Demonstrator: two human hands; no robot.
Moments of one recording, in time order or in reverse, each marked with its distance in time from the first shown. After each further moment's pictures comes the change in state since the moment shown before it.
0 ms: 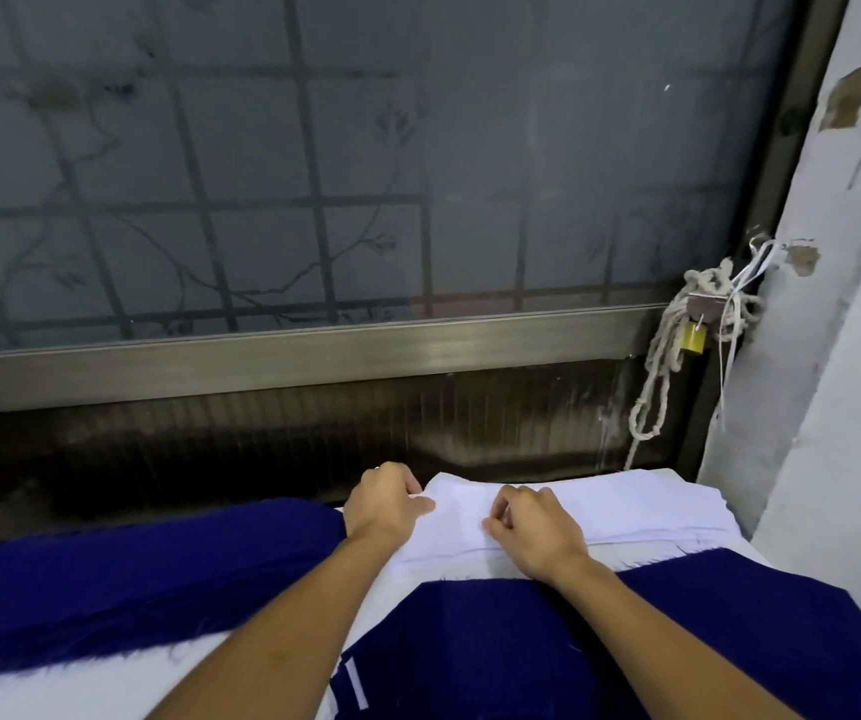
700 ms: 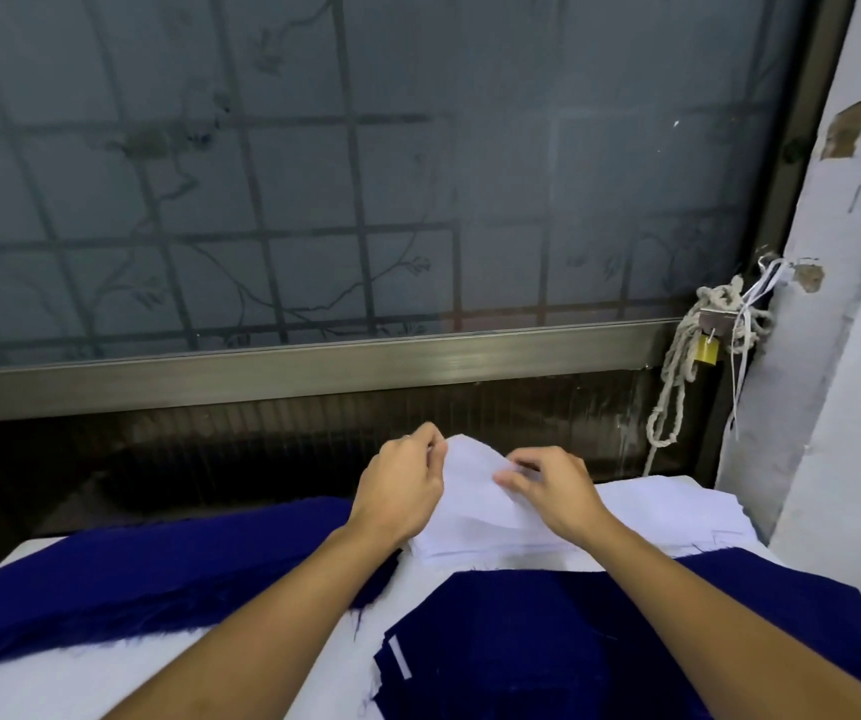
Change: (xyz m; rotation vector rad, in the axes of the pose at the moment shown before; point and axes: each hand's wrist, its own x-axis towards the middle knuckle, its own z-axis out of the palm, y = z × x) left_hand -0.041 0.007 -0.070 -0.101 0.180 0.411; right_hand -0.007 -0.032 -0.057 0.369 0.042 -0.177
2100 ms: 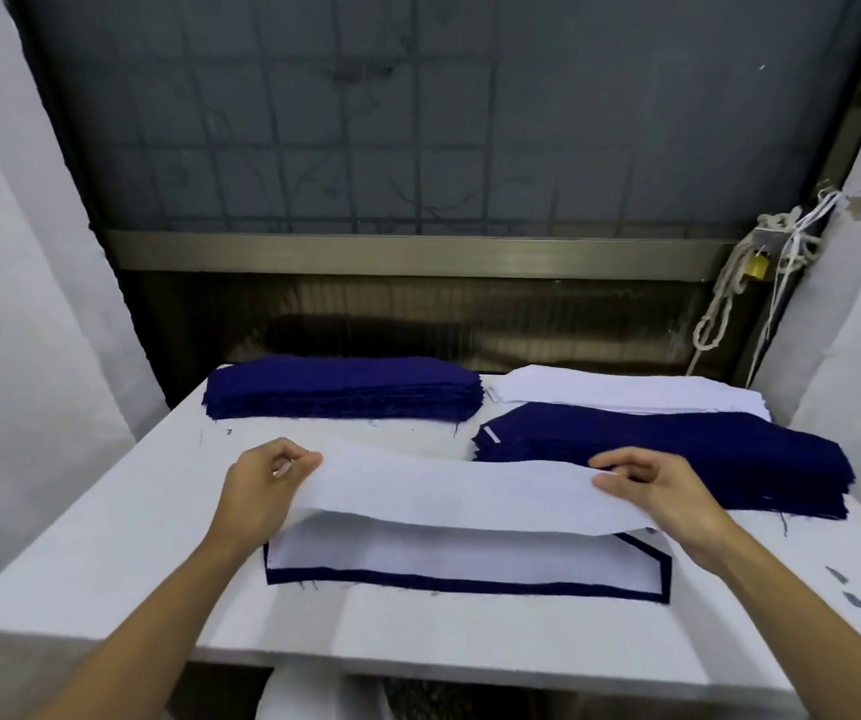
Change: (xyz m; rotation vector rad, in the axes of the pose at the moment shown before) left_hand -0.308 -0.116 -0.155 -0.246 0.217 -0.478; right_hand -0.244 -0.039 -0.013 0.447 -0.162 0.162
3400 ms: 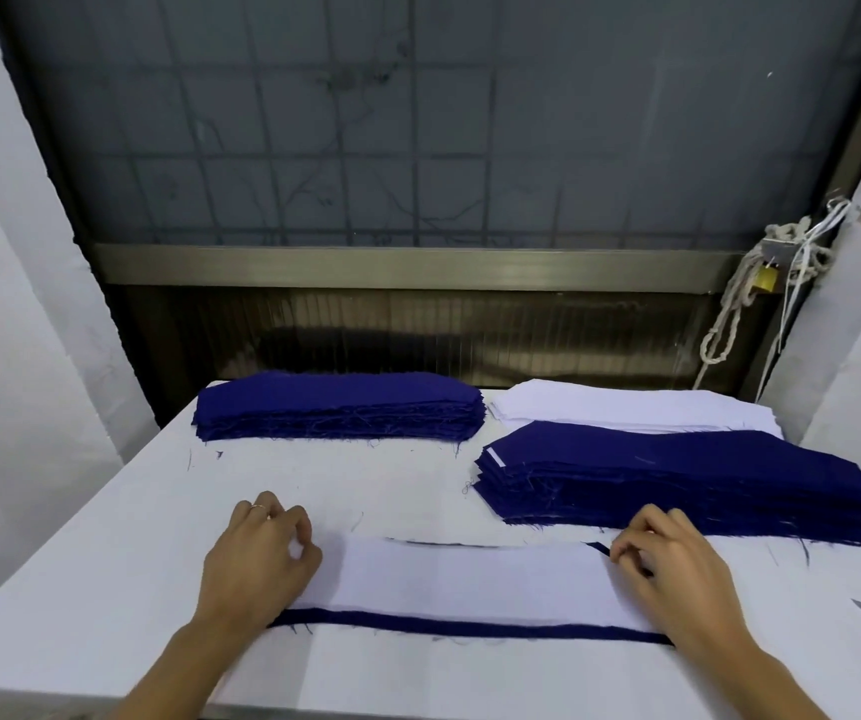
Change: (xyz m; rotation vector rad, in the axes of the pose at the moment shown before) left_hand -0.017 -0.039 0.019 0.691 -0.002 0.138; right_hand -0.024 0.043 0.031 -0.877 0.308 -0.251
